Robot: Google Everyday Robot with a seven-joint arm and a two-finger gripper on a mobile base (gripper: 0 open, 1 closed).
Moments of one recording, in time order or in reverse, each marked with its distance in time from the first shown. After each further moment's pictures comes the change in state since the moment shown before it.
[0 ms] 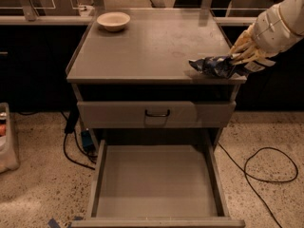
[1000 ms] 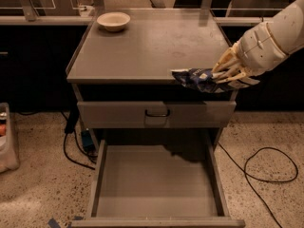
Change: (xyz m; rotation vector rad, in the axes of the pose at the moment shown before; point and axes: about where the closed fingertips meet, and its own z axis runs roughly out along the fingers) arm -0.069 0.034 0.016 -0.043 -0.192 -0.006
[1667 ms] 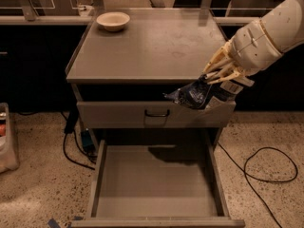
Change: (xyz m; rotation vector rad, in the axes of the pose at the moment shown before) arm -0.034 -0.002 0.002 -0.014 -0.072 -0.022
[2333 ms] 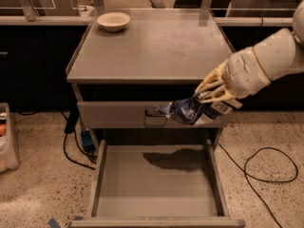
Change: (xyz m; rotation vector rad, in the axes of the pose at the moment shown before) arm -0.003 0.031 0.041 0.029 -0.104 0.031
